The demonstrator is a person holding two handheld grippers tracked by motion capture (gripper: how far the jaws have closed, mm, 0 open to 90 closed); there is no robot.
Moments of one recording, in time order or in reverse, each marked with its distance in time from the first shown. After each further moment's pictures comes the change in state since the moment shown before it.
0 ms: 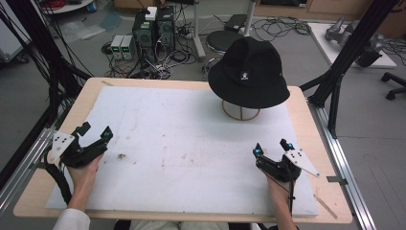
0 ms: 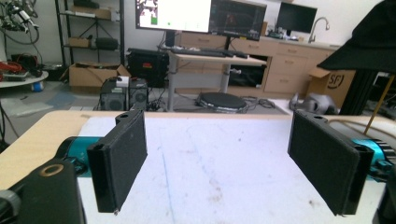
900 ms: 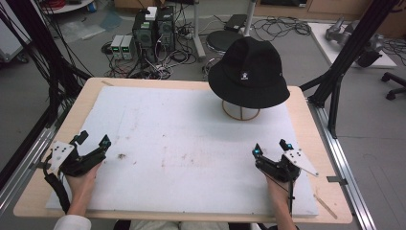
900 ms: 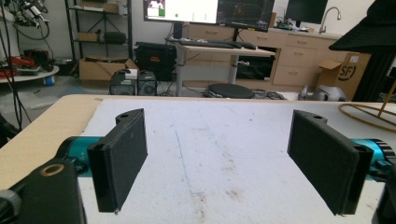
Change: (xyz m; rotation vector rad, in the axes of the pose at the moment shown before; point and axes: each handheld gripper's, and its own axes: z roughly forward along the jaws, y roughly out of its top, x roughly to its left) left arm 0.004 -0.020 -0.013 0.018 0.022 0.014; right arm 0.001 -0.001 0.001 0.019 0.002 0.000
